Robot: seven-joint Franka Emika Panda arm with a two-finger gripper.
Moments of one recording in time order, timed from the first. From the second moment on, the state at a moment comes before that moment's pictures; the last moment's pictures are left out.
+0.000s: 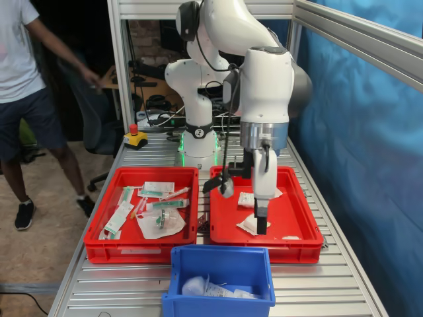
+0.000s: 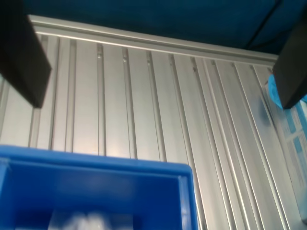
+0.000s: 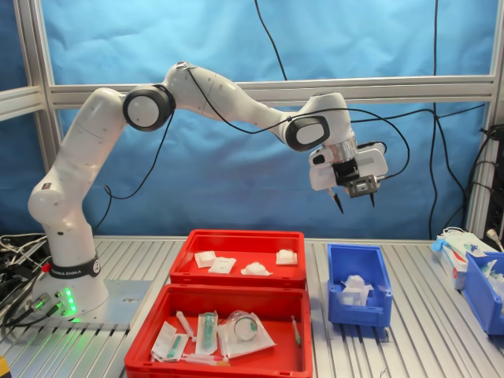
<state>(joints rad) 0.22 0.60 -0.09 -1.39 -0.06 2.30 2.67</state>
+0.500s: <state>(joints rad) 0.26 0.49 -0.09 -1.48 -0.06 2.30 2.67</state>
